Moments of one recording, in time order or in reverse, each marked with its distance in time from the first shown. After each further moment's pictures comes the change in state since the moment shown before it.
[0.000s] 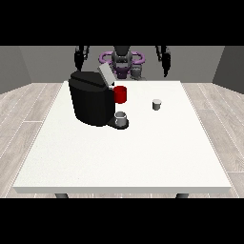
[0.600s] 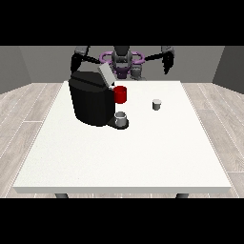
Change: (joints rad) left arm -0.038 0.130 -0.028 0.042 -0.117 -0.111 -0.131; right arm 0.006 -0.002 -0.024 0.044 0.125 -0.121 -0.024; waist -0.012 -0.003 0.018
